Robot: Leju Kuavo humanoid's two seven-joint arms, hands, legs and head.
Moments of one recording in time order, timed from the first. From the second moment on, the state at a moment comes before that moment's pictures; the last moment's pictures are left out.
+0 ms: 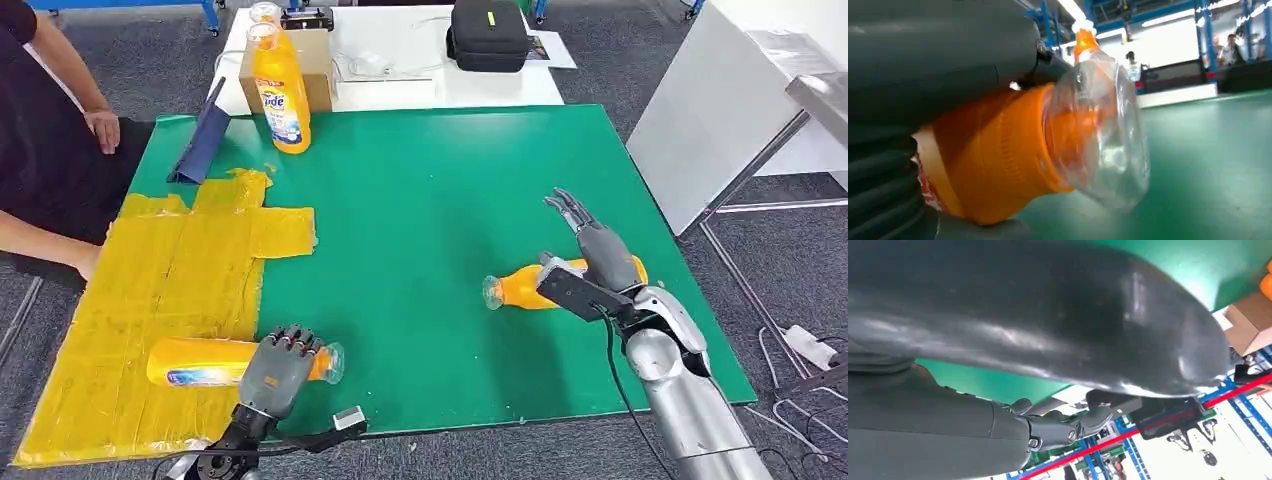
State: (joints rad) left arm -0.02 0.07 -0.44 -1.22 -1.57 0.55 0.03; right arm -0.35 -0.26 0.25 -1.38 0.58 0.08 -0.19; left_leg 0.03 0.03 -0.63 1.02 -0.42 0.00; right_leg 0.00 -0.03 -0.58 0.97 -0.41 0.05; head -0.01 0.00
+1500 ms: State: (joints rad) left arm -0.04 -0.02 0.08 -1.48 -0.18 -0.22 -0.56; right arm -0.60 -0.53 0.65 -0.91 0.60 0.20 -0.19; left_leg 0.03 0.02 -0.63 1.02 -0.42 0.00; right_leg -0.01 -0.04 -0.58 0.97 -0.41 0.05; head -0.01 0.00
